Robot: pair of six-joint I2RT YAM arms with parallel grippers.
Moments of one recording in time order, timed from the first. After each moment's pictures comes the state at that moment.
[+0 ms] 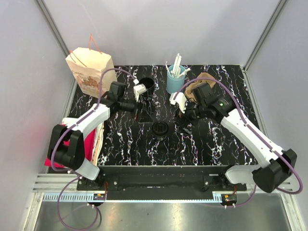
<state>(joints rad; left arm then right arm) -0.33 1.50 1.07 -0.30 0.99 0.08 0.59 1.32 1.31 -0.94 -0.40 -0.53</state>
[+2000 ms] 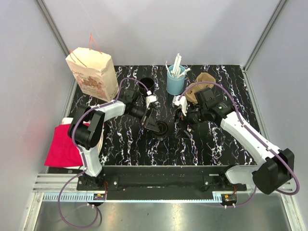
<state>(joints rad) -0.41 1.87 1.14 -0.37 1.12 0.10 0.51 1.27 1.13 -0.81 -0.68 -0.46</state>
